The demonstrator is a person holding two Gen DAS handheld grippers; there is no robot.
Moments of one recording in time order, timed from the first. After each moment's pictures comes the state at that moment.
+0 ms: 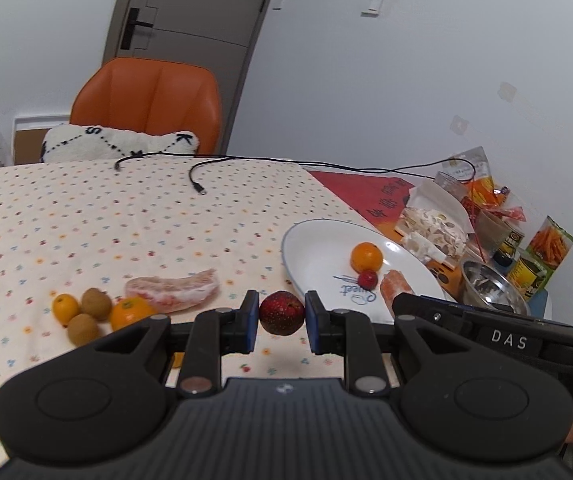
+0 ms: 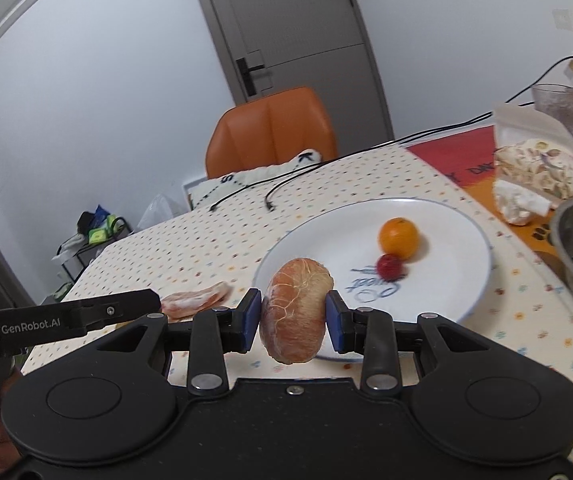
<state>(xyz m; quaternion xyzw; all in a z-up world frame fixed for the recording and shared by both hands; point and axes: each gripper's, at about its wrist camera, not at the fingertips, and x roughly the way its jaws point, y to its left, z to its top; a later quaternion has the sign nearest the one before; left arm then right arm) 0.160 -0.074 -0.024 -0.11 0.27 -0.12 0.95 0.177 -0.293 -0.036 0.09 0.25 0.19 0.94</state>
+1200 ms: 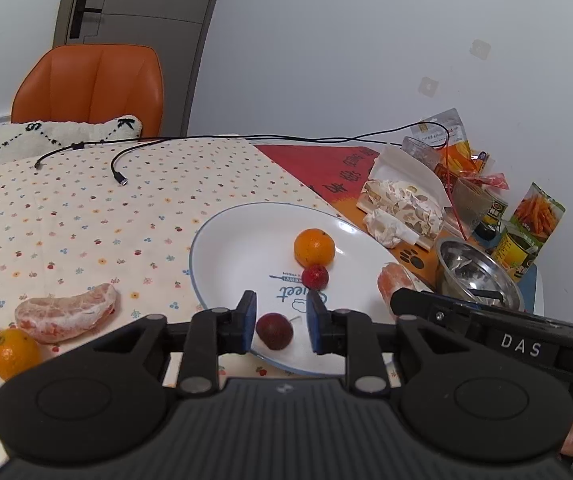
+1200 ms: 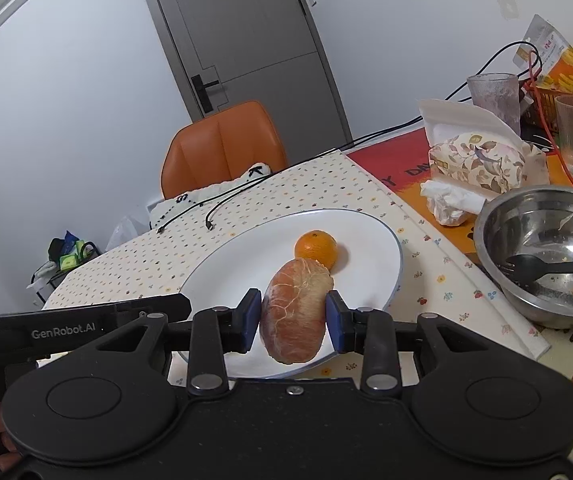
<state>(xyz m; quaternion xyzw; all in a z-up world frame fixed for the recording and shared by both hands) 0.213 -0.138 -0.039 -0.08 0.30 -0.17 0.93 0.194 -0.341 -0.045 0.12 0.24 0.15 0.95</state>
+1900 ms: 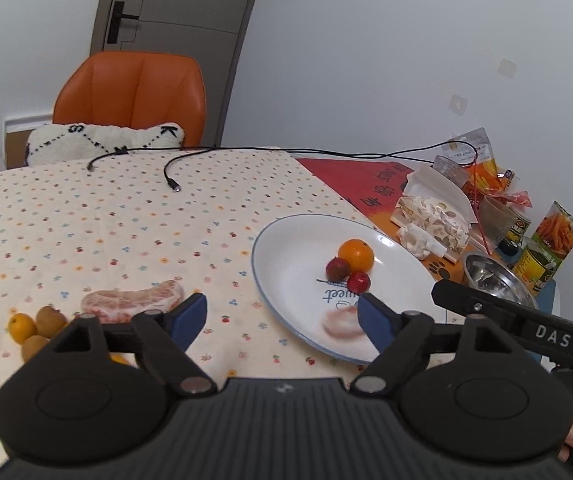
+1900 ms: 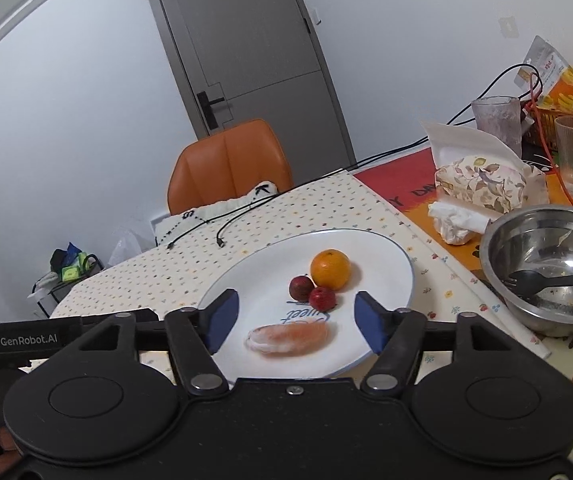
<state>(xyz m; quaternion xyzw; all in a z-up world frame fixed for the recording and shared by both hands) 0.190 -0.106 -0.025 -0.09 0.29 -0.12 0.94 0.180 -0.333 -0.034 0.12 0.21 0.15 0.96</state>
